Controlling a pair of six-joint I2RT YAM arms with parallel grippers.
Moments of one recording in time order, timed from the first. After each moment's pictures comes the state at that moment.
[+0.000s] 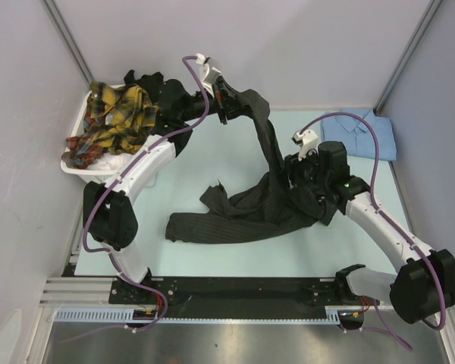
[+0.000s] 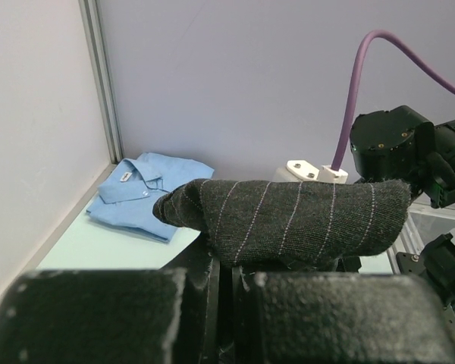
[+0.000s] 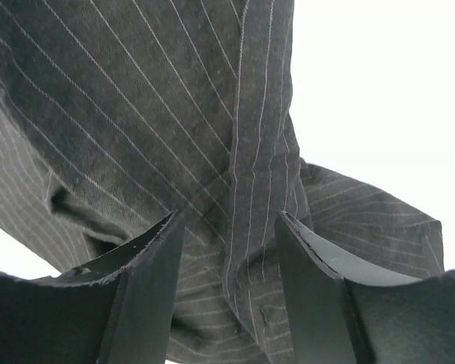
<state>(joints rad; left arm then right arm) -0.43 1.75 1.59 0.51 0.95 -0.36 0.35 1.17 0.89 -0.20 -0.30 -0.02</state>
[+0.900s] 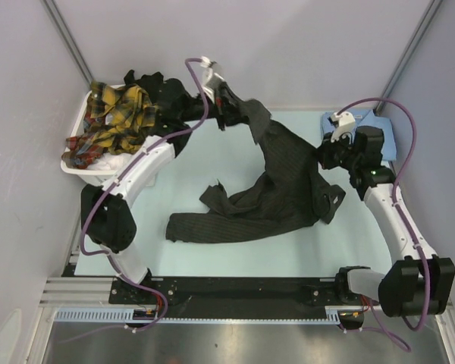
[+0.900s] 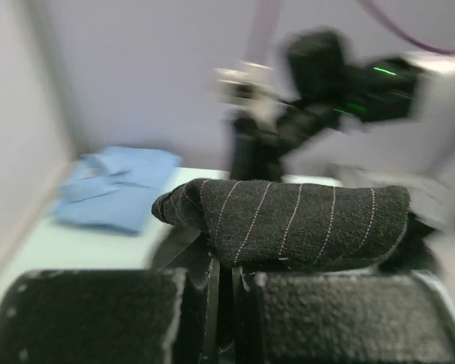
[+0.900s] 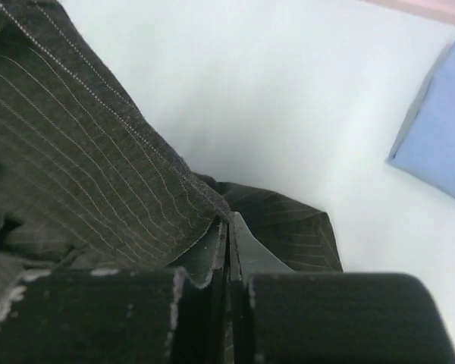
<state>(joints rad) -0.43 1.73 1.59 0.46 1.07 -0.34 0.07 1.19 1.01 -0.24 -0.40 -0.08</state>
